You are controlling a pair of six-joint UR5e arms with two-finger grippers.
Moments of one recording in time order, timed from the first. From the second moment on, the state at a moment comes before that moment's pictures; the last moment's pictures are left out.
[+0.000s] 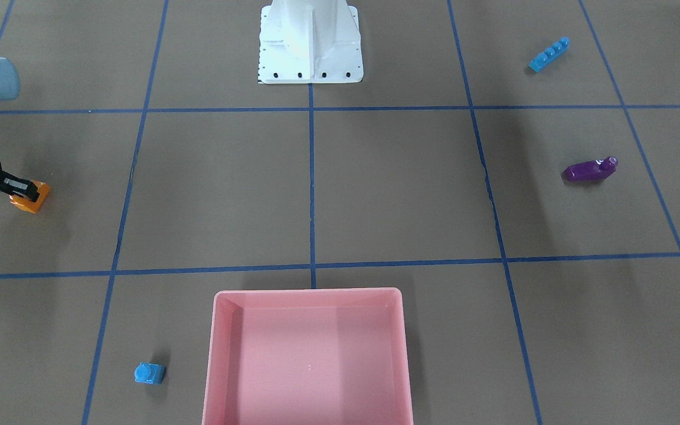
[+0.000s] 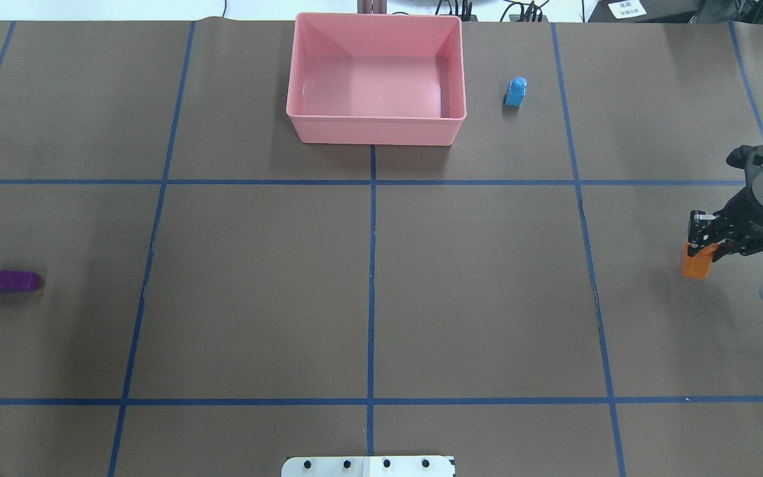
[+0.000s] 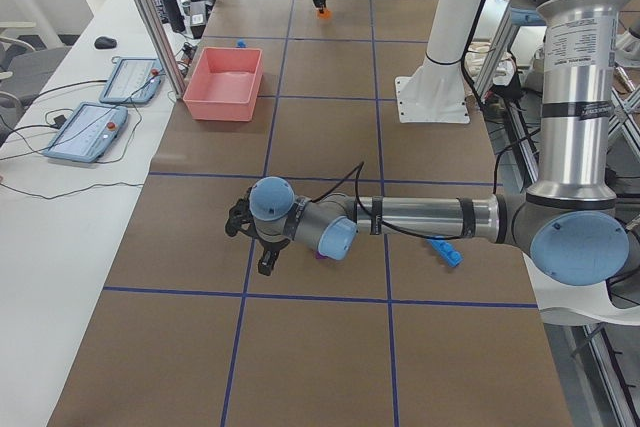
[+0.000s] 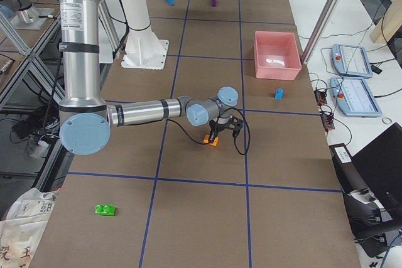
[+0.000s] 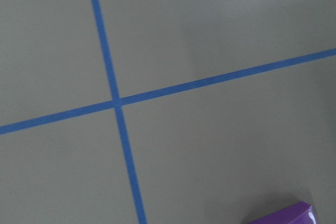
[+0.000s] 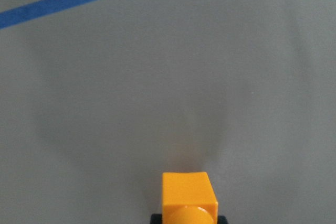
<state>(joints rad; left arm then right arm) -1.39 -1.53 -1.58 -1.99 -2.45 -0.14 1.00 -1.56 1.69 -1.32 2.28 0.95</state>
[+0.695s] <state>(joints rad) -1.17 -1.49 -1.64 -2.07 -2.39 -0.39 1.03 -1.11 1.61 -1.52 2.29 1.05</state>
